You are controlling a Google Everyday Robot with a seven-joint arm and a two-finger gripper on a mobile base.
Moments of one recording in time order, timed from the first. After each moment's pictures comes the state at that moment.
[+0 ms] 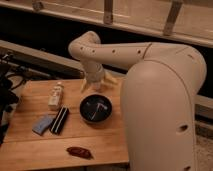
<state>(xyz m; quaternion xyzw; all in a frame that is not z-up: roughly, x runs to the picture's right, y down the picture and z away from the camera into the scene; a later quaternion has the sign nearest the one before) -0.040 0.010 0.739 -0.21 0.29 0.59 0.72</state>
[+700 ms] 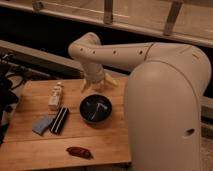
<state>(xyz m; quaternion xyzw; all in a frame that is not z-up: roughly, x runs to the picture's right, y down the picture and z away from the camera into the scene) -0.012 -0.005 0.746 -0.19 0.29 0.63 0.69</state>
